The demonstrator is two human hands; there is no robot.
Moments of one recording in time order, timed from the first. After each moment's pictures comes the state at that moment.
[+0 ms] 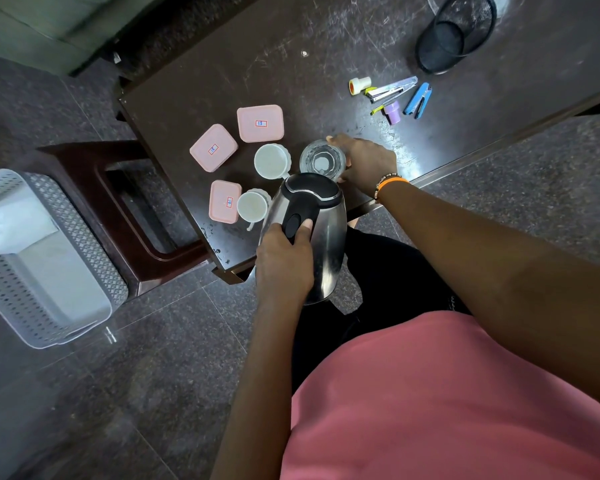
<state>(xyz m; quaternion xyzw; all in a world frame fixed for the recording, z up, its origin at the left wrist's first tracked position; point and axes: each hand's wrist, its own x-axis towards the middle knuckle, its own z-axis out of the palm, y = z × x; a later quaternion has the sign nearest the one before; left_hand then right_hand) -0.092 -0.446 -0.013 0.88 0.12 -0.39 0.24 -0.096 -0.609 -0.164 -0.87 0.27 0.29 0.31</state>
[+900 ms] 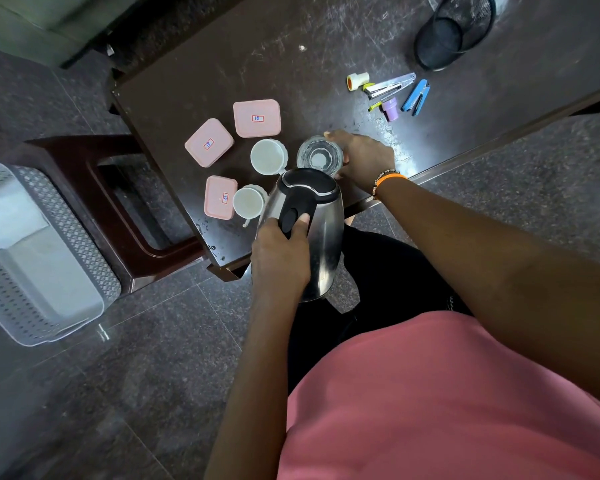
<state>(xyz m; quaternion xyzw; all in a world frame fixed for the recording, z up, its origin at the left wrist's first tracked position) -0.092 -0.443 -0.018 0.88 0.12 -0.38 0.25 -0.097 -0.610 -0.165 -0.87 0.27 0.27 0.32</state>
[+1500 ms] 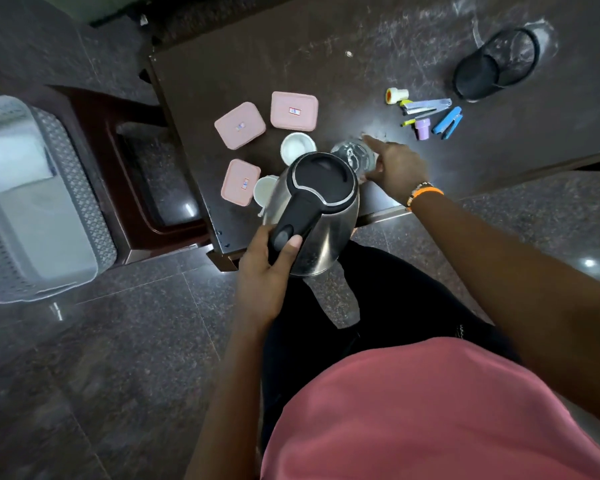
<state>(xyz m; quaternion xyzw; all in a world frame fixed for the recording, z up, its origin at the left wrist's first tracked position) -0.103 -0.358 -0.027 0.83 0.07 -0.34 0.44 -0.098 -0.604 -0.163 -0.89 0.25 0.25 0.28</state>
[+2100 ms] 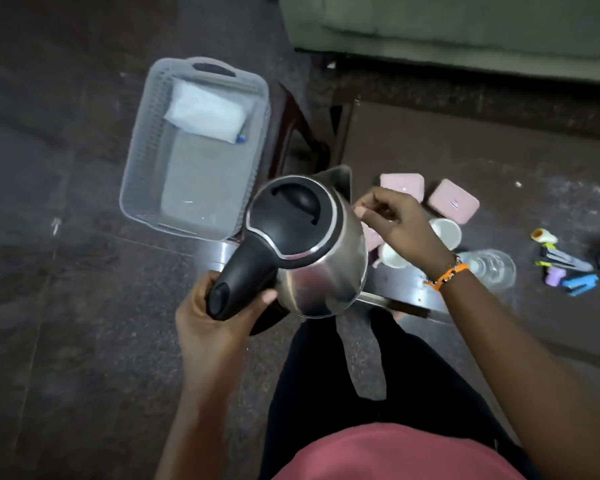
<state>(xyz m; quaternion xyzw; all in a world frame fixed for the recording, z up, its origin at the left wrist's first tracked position) -0.082 -0.159 0.054 0.76 0.30 0.00 0.58 0.026 -0.376 -0.037 -0.78 0.00 0.21 0.59</state>
